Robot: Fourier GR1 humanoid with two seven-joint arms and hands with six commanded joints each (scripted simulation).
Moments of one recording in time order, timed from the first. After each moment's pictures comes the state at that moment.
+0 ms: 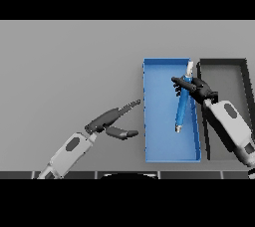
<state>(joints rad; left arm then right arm) -0.29 0.25 -0.60 -1.59 0.05 -0.21 0.10 -0.58 -0.72 0.58 -1.25 -0.94 -0.16 0.61</state>
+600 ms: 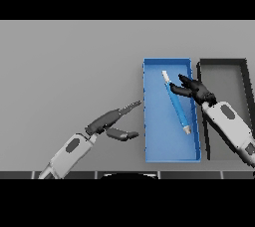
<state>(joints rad) -0.28 0.25 -0.61 -1.60 0.05 -0.21 0.10 -0.61 -0.78 0.69 -1.30 -0.79 -0.11 0.60</state>
